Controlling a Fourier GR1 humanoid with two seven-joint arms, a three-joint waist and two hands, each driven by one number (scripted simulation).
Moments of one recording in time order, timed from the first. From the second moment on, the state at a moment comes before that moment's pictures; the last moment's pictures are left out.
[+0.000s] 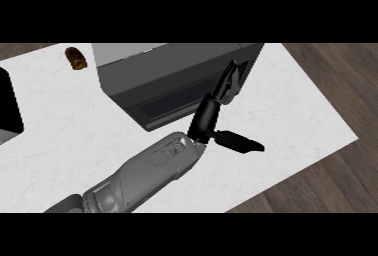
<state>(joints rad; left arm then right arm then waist) -0.92 0.00 -0.89 -0.81 0.73 0.63 -0.59 0.24 -0.41 -0.19 -1.93 -0.61 0.51 -0.39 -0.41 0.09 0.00</state>
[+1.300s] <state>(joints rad) -0.95 0.00 -0.96 -0.77 0.86 0.65 -0.69 0.18 -0.49 -0.20 -1.93 -0.72 0.54 -0.31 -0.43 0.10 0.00</state>
